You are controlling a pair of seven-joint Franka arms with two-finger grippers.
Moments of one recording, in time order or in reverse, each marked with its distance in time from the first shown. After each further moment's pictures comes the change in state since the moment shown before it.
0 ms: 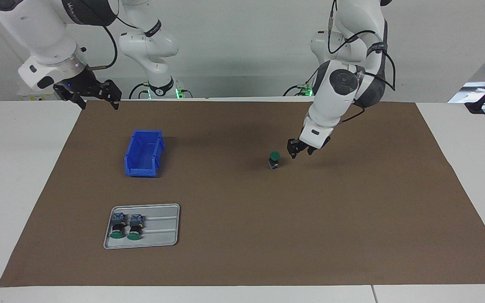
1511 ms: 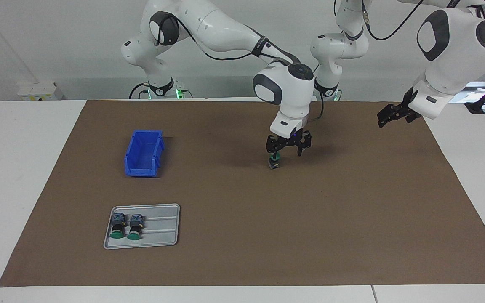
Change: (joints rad) left arm 0.360 -0.057 0.016 0.305 0.120 -0.531 0.427; right arm 0.785 0.652 0.016 0.239 -0.085 0.726 0.744
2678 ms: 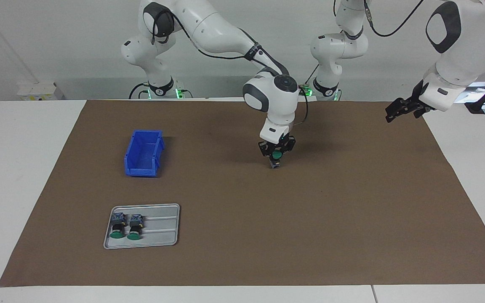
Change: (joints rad) left arm 0.032 -0.023 -0.007 0.003 0.001 -0.015 0.022; right arm -0.053 -0.101 0.020 -0.164 0.071 -0.004 -0.114
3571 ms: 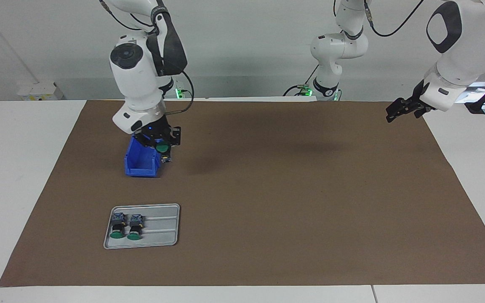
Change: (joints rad) left arm 0.000 -0.002 0.001 0.000 0.000 0.000 0.000; right arm -0.609 -0.608 -0.003 -0.565 0.037 -0.131 -0.474
